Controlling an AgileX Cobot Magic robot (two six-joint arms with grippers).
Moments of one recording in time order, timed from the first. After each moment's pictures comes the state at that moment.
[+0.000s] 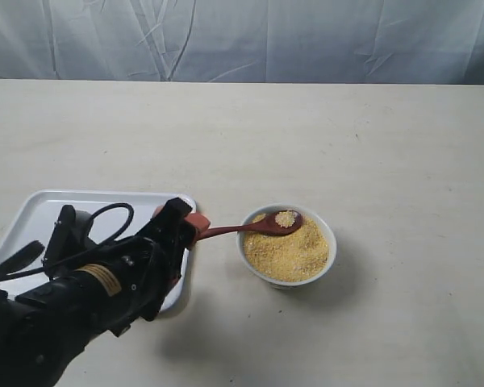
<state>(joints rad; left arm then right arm) -1.04 1.63 -0.40 -0.71 -0.63 -1.09 0.04 0.01 -0.01 0.01 0.38 0.11</state>
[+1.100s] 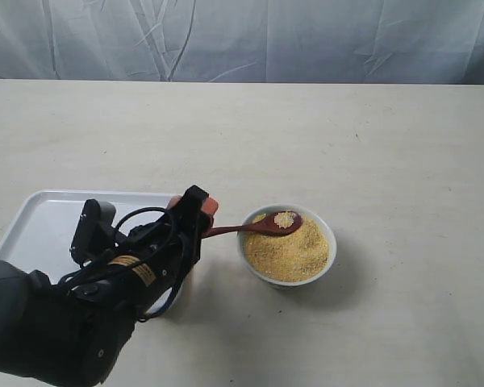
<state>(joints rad) -1.04 1.85 -0.48 -0.72 -0.89 -1.12 0.04 0.01 -0.01 0.01 0.38 0.11</state>
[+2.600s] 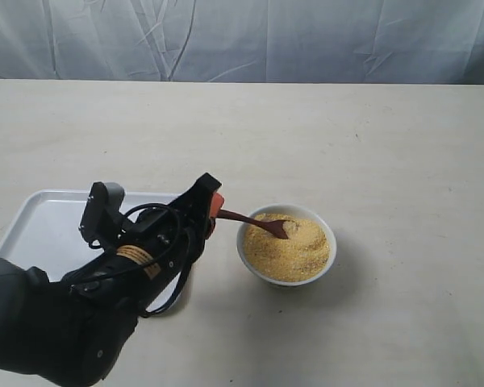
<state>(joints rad) -1.04 1.84 -0.49 -0.63 -1.00 -1.07 0.04 0.01 -0.01 0.01 0.38 0.11</state>
